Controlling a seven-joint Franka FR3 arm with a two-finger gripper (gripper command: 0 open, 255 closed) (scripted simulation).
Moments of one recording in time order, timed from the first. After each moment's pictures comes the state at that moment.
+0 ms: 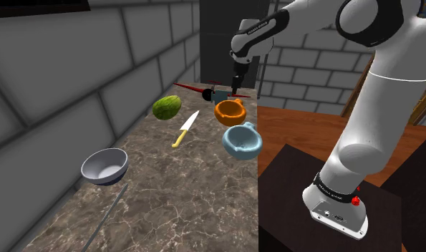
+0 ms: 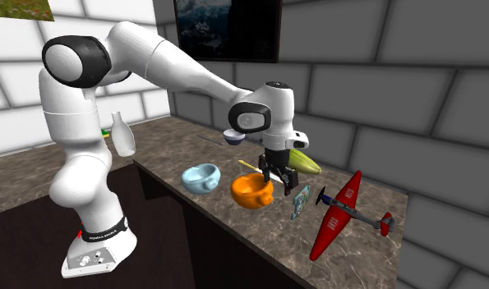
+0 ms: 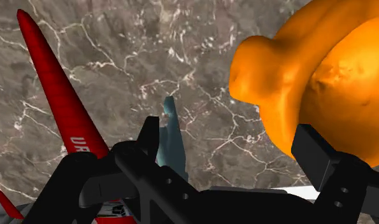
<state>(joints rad) 0.00 0.11 -0.31 -2.02 0.10 2.19 -0.68</state>
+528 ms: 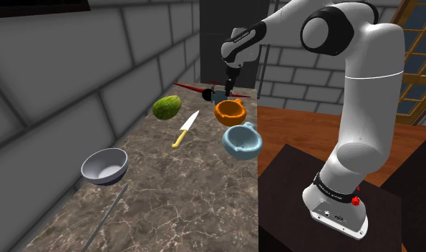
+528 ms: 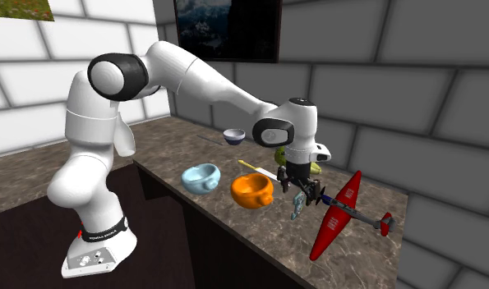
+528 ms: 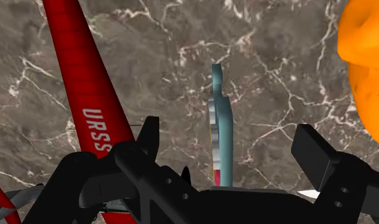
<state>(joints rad) -0.05 0.36 -0.29 -1.80 0.20 2.22 -0.83</state>
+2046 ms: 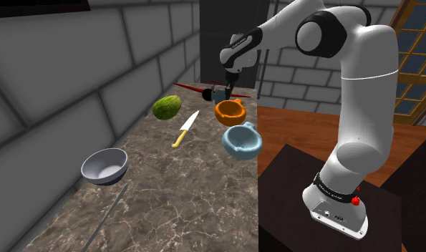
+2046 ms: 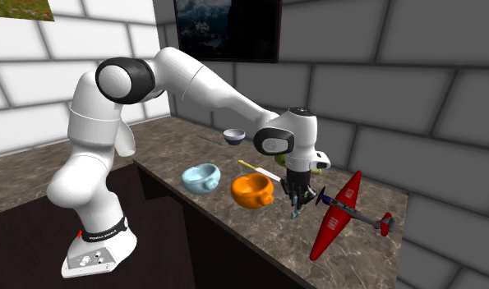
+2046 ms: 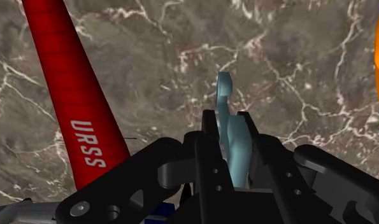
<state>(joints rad) -0.06 0.40 -0.28 -1.81 0.22 2.27 -0.84</state>
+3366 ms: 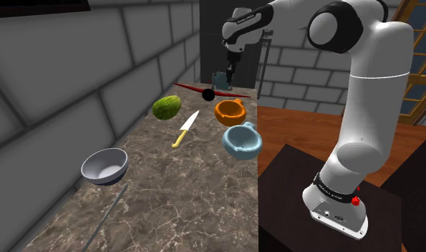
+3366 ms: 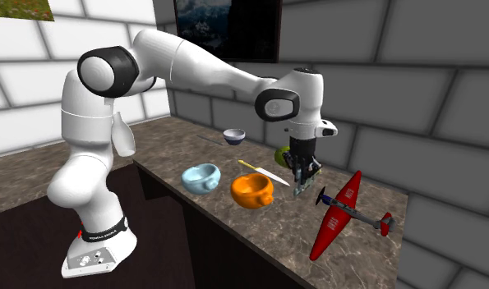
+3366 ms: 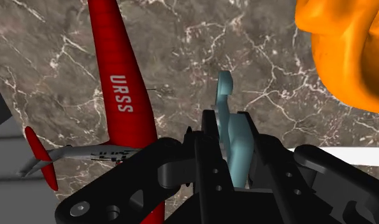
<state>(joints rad) -0.04 0.30 -0.31 -1.68 0.17 2.05 -0.80</state>
